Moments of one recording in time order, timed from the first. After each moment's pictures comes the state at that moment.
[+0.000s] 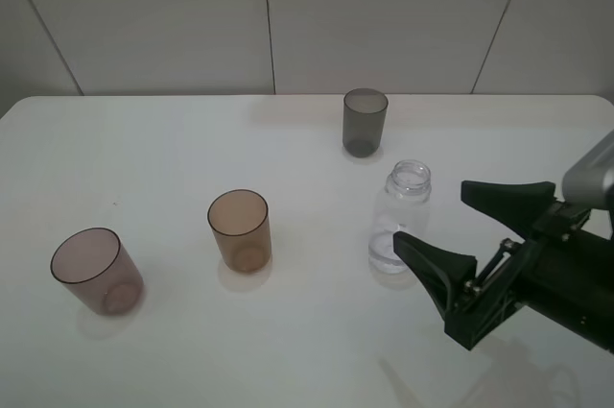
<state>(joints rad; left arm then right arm) -0.09 -0.01 -0.50 0.00 1.06 -0.02 0.95 1.12 0.00 0.41 -0.77 -0.22</state>
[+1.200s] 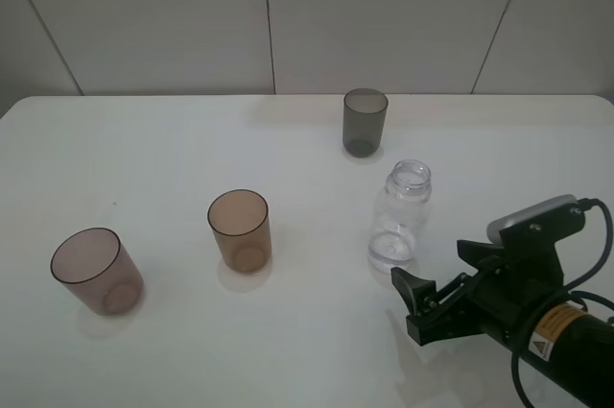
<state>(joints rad) -0.09 -0.01 -0.50 0.00 1.06 -0.02 0.96 1.86 0.00 0.48 -1.20 0.17</state>
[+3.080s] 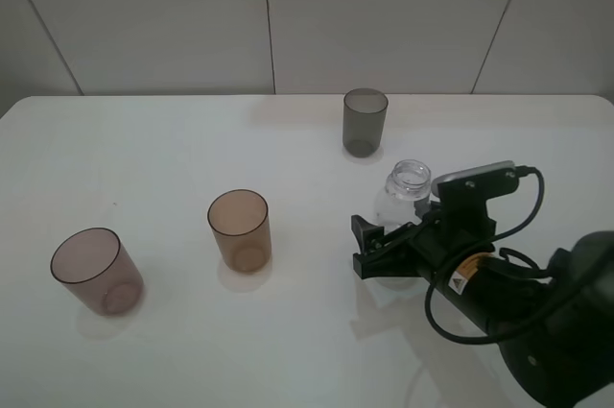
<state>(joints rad) -0.09 -0.01 -0.50 0.00 1.06 -0.02 0.86 2.01 -0.26 0.46 -1.21 0.12</state>
